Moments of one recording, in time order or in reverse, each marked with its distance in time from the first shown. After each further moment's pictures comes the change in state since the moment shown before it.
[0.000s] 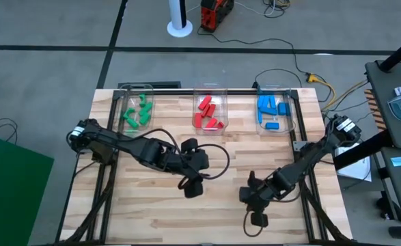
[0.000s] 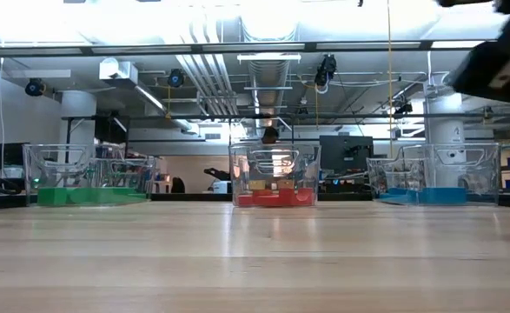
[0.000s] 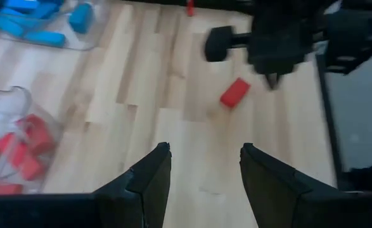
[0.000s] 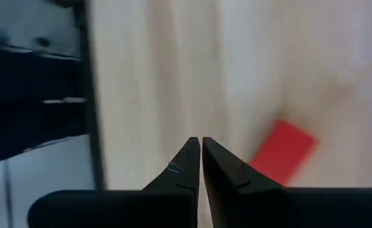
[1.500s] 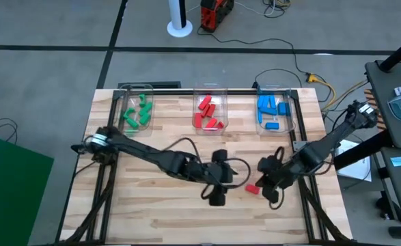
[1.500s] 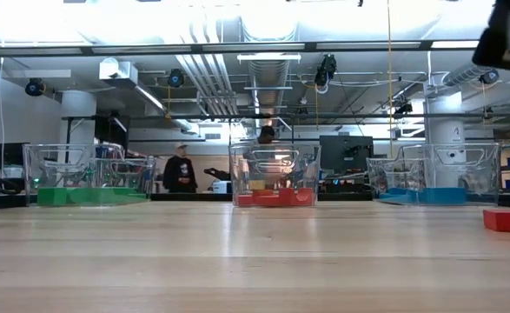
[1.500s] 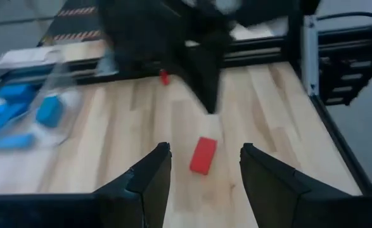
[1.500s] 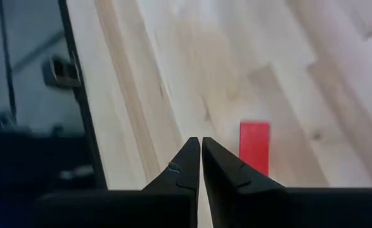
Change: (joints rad) left arm 0.021 0.202 -0.007 0.469 0.016 0.288; right arm -0.007 -0.416 -0.156 -0.140 0.205 0.231
